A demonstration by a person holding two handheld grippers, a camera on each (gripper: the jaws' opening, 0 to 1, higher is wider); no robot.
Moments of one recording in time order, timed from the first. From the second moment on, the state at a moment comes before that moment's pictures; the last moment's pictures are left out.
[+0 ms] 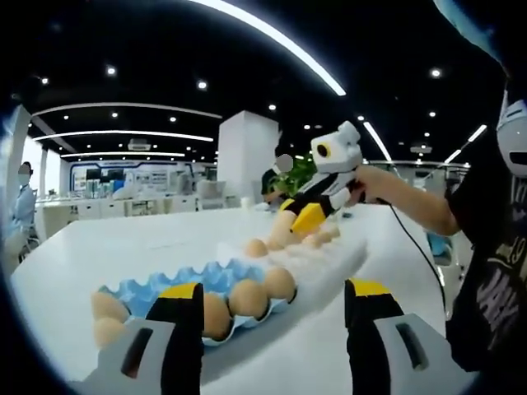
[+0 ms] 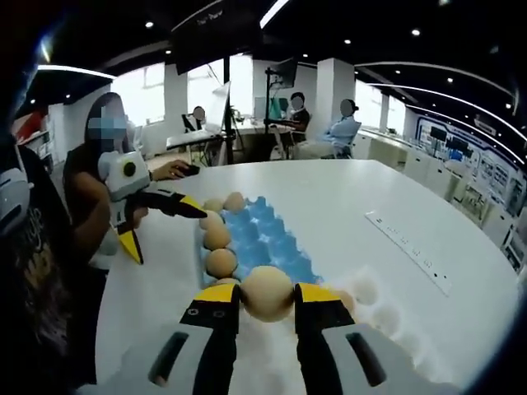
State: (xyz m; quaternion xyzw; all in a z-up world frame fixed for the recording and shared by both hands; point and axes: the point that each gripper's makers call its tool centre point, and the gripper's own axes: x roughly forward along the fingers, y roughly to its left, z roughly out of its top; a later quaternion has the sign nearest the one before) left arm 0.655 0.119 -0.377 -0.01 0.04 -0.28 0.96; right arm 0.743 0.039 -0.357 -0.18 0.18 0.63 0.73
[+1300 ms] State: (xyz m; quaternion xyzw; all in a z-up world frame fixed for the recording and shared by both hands) left arm 0.700 0.111 -0.358 -0.02 0.01 -0.23 0.97; right arm 0.683 0.106 -0.338 -0.14 0.15 0.70 0.69
